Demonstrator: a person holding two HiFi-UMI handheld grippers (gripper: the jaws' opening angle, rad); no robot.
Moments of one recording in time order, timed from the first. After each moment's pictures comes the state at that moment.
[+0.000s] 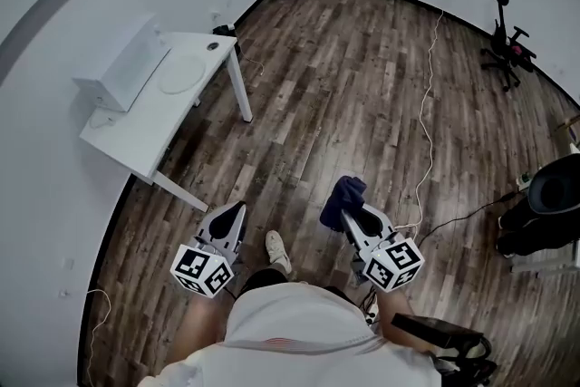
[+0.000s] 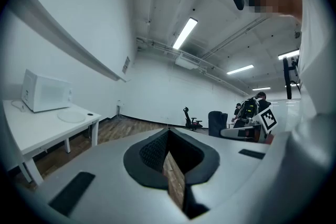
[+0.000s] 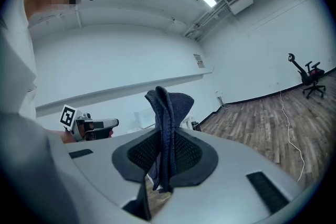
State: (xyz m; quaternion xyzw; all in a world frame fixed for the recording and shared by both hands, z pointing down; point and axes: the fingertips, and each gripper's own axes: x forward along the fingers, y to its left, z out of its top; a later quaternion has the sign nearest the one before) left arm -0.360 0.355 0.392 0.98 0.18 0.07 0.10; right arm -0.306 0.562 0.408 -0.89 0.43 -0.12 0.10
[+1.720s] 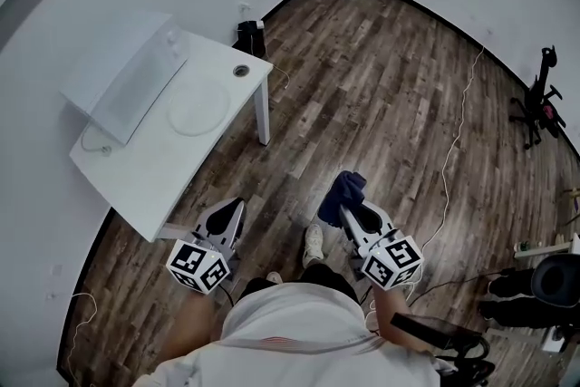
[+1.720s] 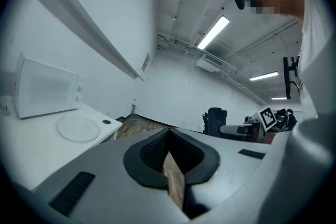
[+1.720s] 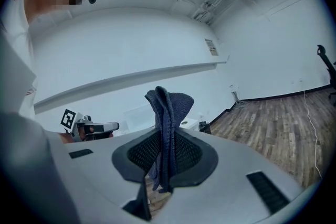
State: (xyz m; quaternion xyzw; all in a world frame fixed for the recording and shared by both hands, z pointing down) left arm -0.073 0.133 0.416 0.98 0.11 0.09 0.16; right arm 0.012 0.329 0.407 -0.85 0.49 -0.15 0.07
